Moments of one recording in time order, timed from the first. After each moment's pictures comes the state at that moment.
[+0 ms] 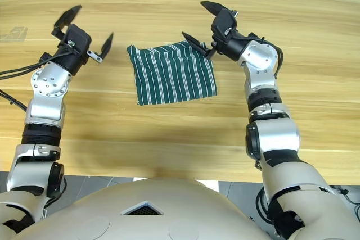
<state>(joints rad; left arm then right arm) -0.25 0.45 -0.01 0.36 0.16 -0.25 -0.20 -0.68 -0.25 0.05 1.07 0.09 -0.71 0.91</state>
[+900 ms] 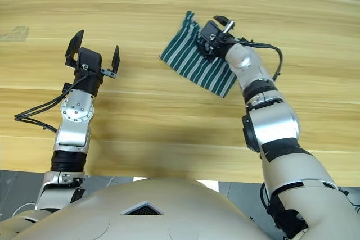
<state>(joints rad) 0.00 0.28 -0.06 0.04 0.19 -0.11 -0.08 -0.79 -0.34 0.27 1.31 -0.36 -0.41 0.23</state>
